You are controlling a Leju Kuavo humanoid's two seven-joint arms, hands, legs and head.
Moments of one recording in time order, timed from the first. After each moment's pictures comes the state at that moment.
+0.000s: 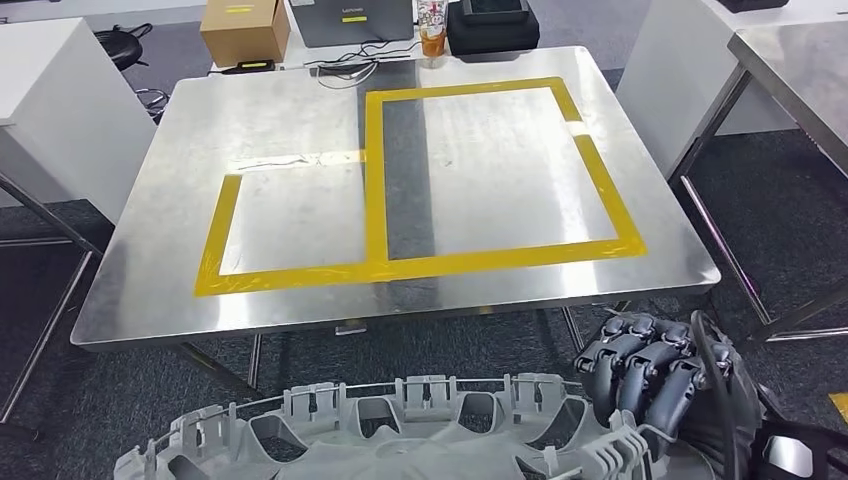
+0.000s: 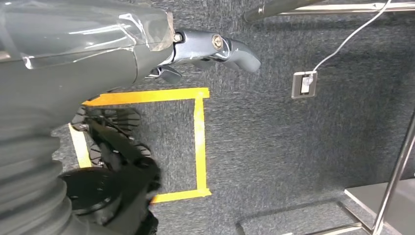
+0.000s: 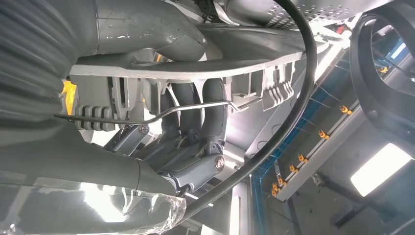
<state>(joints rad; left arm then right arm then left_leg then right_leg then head) 0.00 -0.36 1.54 -1.19 -0.98 -1.08 -0.35 -0.08 -0.22 0.19 -2.12 -0.36 0.69 -0.42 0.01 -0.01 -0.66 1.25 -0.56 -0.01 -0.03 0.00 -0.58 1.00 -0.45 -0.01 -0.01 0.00</state>
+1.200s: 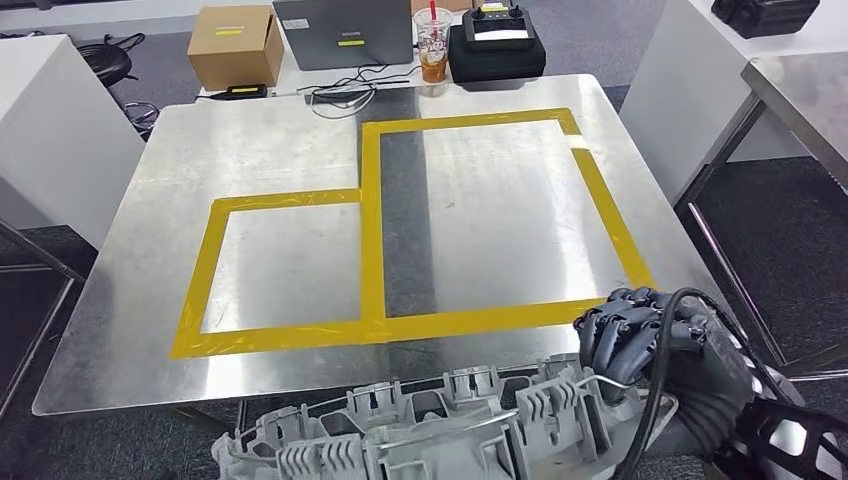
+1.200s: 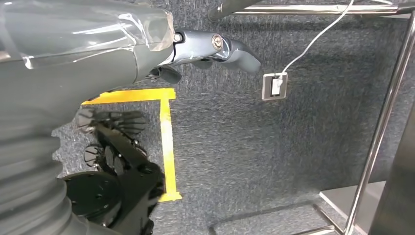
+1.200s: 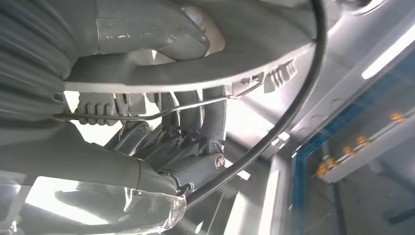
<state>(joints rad) -0.01 -0.36 1.55 -1.20 -1.00 -1.07 -0.38 -0.11 -0.27 0.14 -2.08 -0.17 0.59 -0.45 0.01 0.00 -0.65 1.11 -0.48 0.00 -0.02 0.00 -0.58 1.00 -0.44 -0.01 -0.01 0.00</state>
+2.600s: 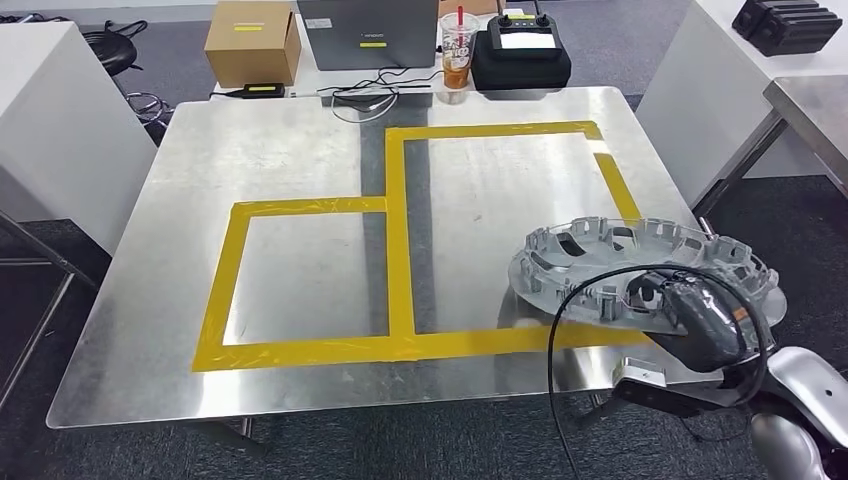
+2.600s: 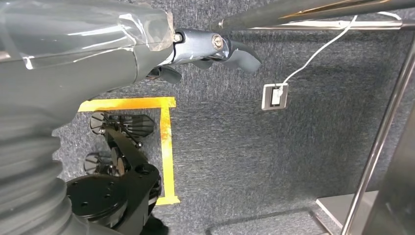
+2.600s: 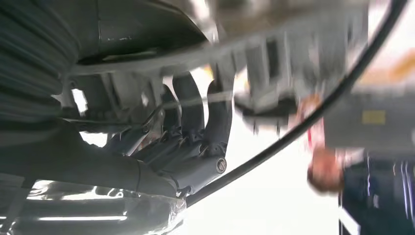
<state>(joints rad) 0.03 -0.36 1.56 -1.22 -0.96 -1.12 -0.35 -0.01 -0.53 0.04 -1.80 1.06 0.07 -0.40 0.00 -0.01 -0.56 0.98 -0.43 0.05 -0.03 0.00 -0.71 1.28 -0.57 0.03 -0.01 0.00</state>
